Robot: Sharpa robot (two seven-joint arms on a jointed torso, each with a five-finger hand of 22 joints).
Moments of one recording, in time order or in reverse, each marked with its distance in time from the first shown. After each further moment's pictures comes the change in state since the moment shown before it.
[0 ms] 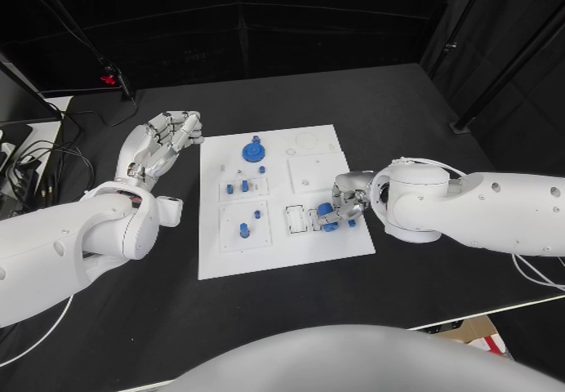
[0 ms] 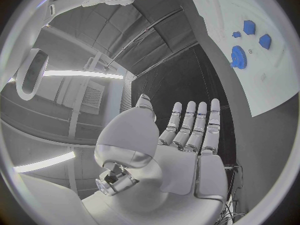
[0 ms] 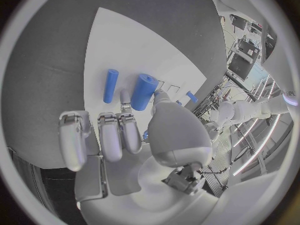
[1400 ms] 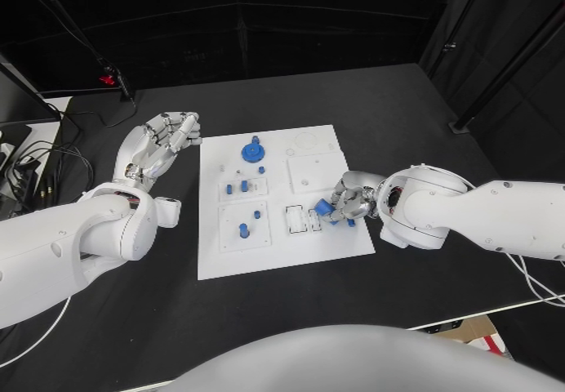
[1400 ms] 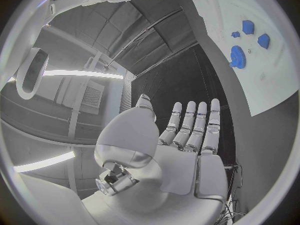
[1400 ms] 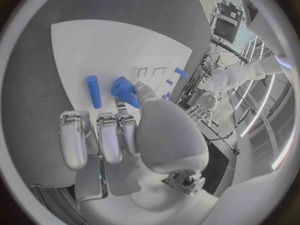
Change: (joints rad) left arm -0.001 -0.006 0.000 0.000 0.000 0.007 0.000; left_hand 0.000 0.000 0.000 0.000 0.004 0.000 0.000 0.000 -0.002 0.000 0.000 0.004 -0.003 0.000 0.000 0.004 -0.003 0.000 0.000 0.000 0.000 -0.001; right arm -0.022 -0.060 -0.005 0.033 0.273 -0.261 0.106; right_hand 0.327 0.032 0.267 -0.147 -0.001 0.070 0.062 -0.263 -0.113 0.002 -0.017 0.000 0.000 0.000 -0.014 0.000 0.001 0.000 0.000 -0.007 0.000 0.000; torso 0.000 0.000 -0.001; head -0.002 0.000
